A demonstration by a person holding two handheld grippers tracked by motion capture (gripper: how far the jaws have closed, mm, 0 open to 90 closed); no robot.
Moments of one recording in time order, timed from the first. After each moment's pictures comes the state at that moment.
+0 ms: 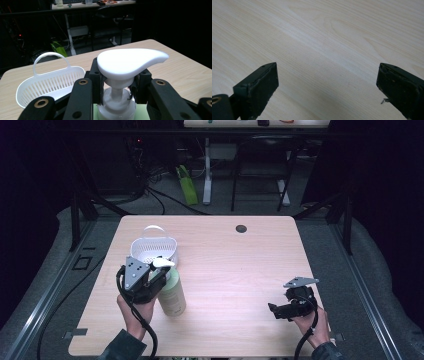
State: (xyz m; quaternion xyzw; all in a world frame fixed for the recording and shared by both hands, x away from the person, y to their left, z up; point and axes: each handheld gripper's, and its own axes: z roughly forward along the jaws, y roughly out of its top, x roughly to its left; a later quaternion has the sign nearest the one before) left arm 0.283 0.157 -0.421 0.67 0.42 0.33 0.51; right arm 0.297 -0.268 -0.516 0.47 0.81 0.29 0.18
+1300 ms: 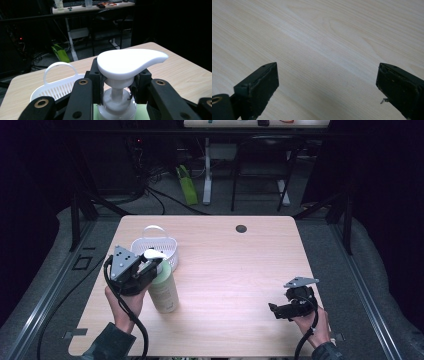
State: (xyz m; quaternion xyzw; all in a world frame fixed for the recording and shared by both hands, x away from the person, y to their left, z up) left arm 0.288 0.175 -0.389 0.68 0.41 0.33 0.51; right arm 0.297 -0.269 -0.516 0.47 0.81 0.29 0.18
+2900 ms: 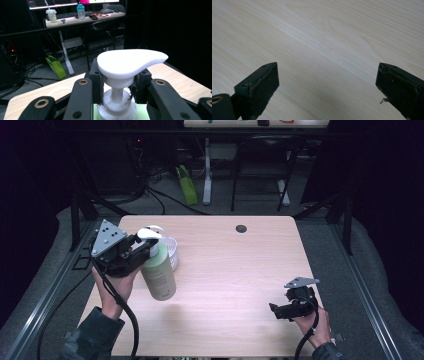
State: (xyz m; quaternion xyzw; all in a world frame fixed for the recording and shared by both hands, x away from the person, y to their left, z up) left arm 0.297 0.181 -0.330 0.69 0.38 0.32 0.53; right arm 0.297 -0.270 -0.516 0.47 0.82 0.28 0.18
